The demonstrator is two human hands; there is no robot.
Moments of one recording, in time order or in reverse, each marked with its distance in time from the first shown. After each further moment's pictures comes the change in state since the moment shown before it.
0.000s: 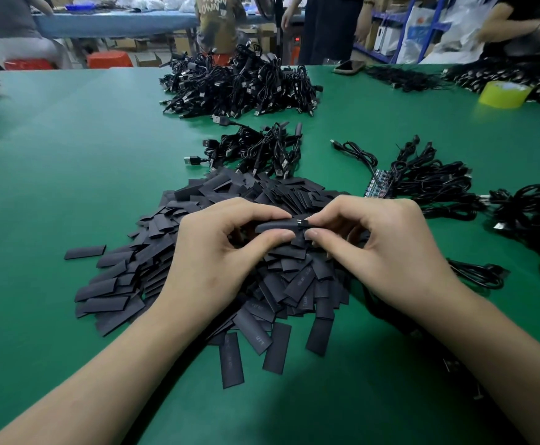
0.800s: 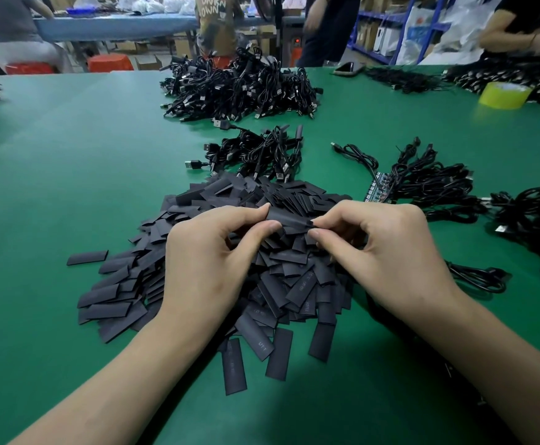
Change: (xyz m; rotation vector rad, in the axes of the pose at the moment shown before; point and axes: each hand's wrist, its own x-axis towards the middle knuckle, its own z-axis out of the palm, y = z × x) left_hand -0.004 0.005 0.003 0.148 0.184 -0.093; right_hand -0.001 -0.004 0.003 -0.072 0.071 0.033
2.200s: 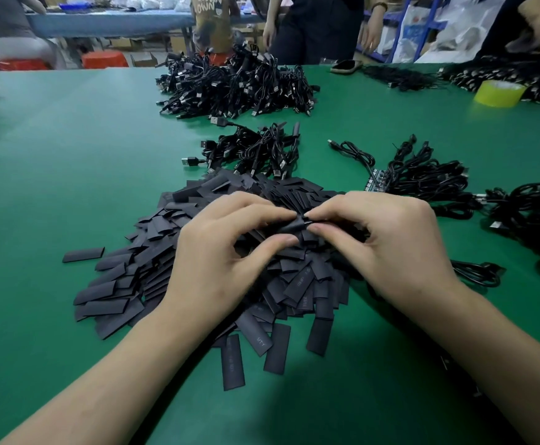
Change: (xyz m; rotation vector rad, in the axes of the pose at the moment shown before) left_hand 0.002 -0.003 0.000 -0.025 -0.144 0.205; right_hand 0.002 0.005 -0.004 -0.100 0.048 -0.146
